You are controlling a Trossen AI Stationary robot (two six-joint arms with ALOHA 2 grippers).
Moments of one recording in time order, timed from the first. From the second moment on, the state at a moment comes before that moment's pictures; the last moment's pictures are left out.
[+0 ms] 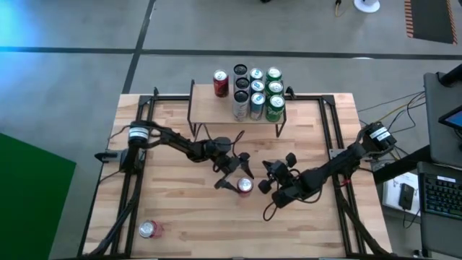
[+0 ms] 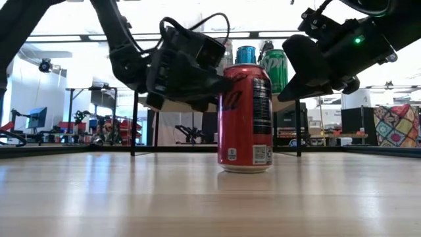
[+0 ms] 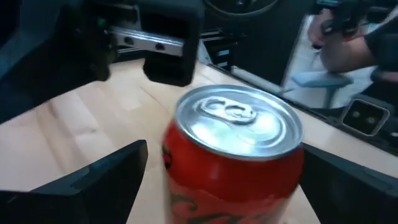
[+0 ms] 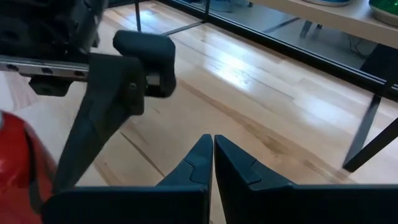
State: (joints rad) left arm 0.06 2.04 0.94 0.80 0.79 0.15; right arm 0.48 1.62 0.78 -0.17 1.07 0.92
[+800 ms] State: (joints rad) left arm 0.13 2.00 0.96 0.69 0.86 0.01; right arm 0.52 1.60 0.78 -0.19 1.09 0.95
